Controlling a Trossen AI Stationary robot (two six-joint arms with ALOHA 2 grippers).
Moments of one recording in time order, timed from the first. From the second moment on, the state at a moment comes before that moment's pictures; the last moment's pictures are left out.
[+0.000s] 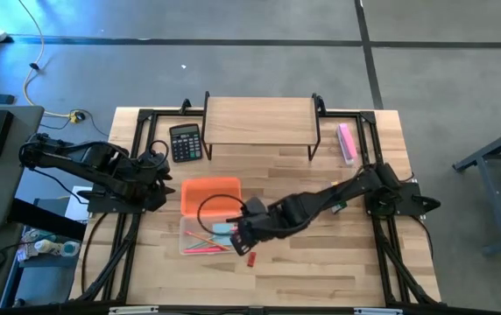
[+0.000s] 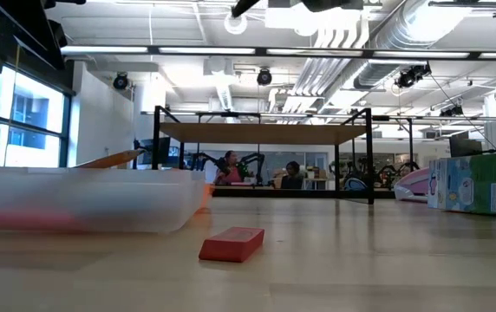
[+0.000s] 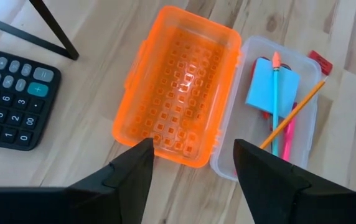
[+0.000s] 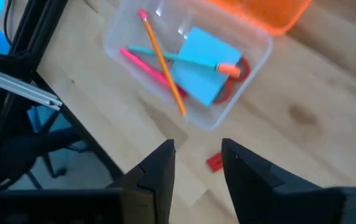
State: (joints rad) left arm -0.12 0.77 0.91 -1.16 -0.20 -0.60; right arm 0.37 2.04 1.98 -0.98 0.14 1.26
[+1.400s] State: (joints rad) left arm -0.12 0.77 0.91 -1.16 -0.22 -0.76; right arm 0.50 2.16 1.98 -1.02 0.17 1.86
